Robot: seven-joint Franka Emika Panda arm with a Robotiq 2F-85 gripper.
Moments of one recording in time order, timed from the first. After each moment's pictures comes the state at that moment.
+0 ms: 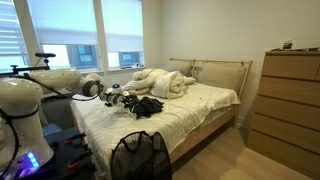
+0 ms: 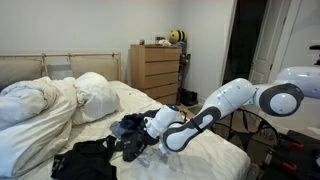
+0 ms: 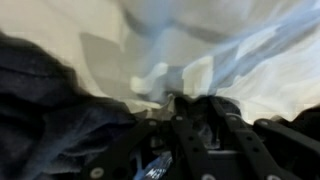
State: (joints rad) arm 0.56 1.50 0.19 -0.83 -0.02 2.90 -0.11
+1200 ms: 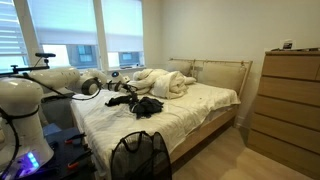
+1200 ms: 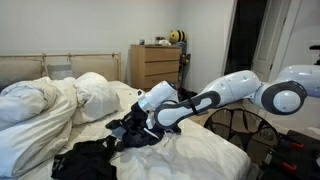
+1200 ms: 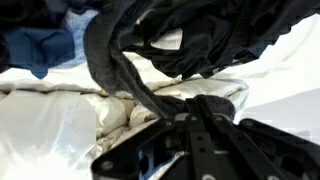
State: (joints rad) arm 0.59 1.48 0.21 -0.59 -0.03 2.92 -0.11
